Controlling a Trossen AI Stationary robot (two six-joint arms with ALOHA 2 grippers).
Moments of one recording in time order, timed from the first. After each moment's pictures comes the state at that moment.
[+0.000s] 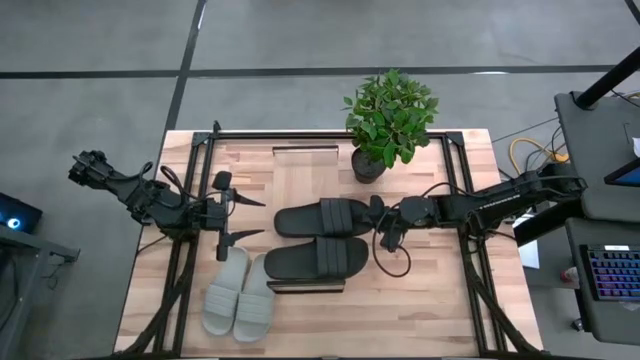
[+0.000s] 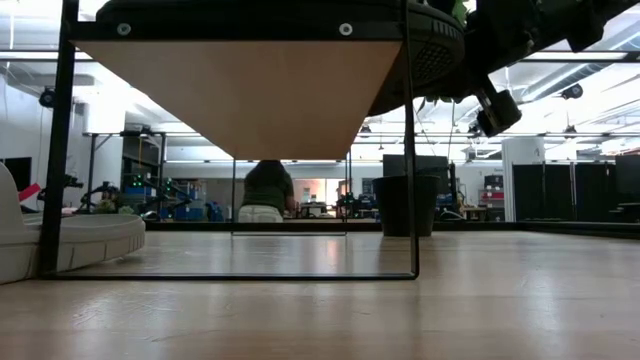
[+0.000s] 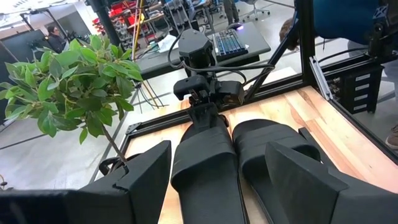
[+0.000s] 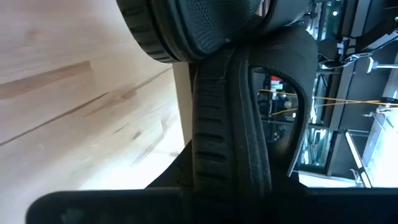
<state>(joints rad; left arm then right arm) -0.48 0.85 1.01 -0.35 -0.53 0.20 0.16 1.23 0.60 0.23 0.21 -1.42</state>
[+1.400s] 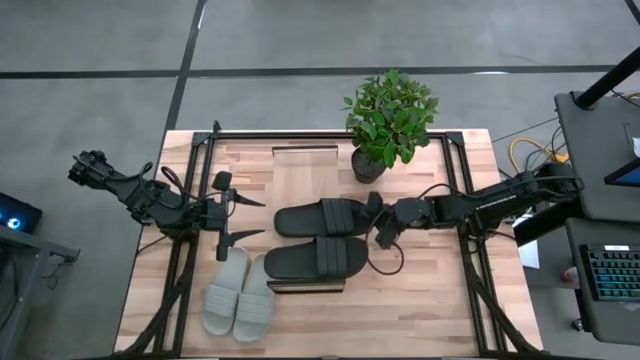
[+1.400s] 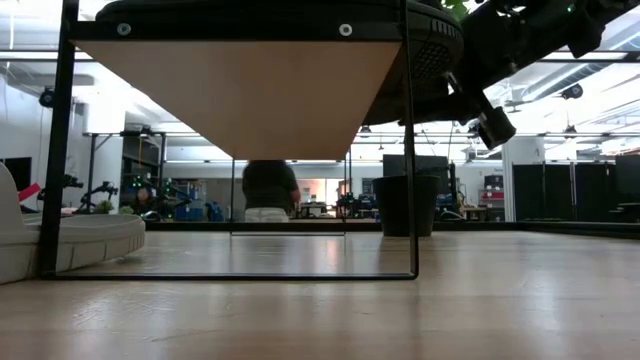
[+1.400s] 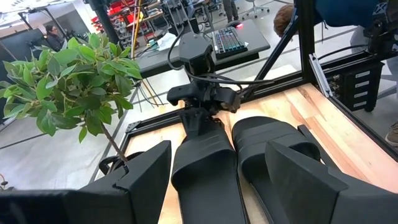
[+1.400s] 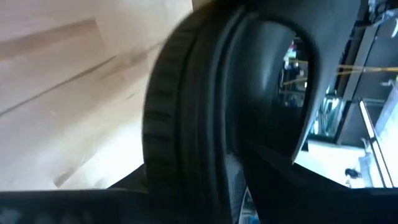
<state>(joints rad) -0.49 0.85 1.01 -0.36 -0.53 0.20 0.14 1.26 0.60 0.21 0.35 -1.38</state>
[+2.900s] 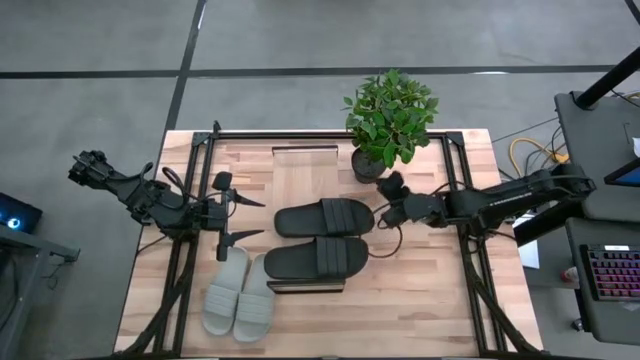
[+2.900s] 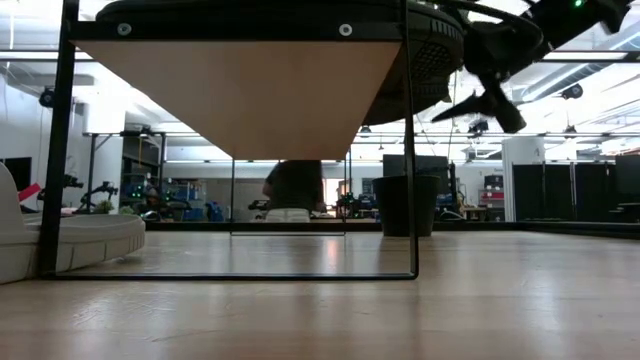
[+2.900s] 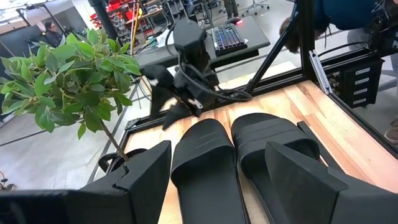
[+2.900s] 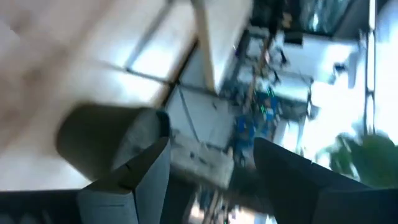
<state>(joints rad) -0.48 0.85 1.01 -0.38 -0.53 0.19 0.14 1.09 0.60 -0.03 0.81 -1.30</state>
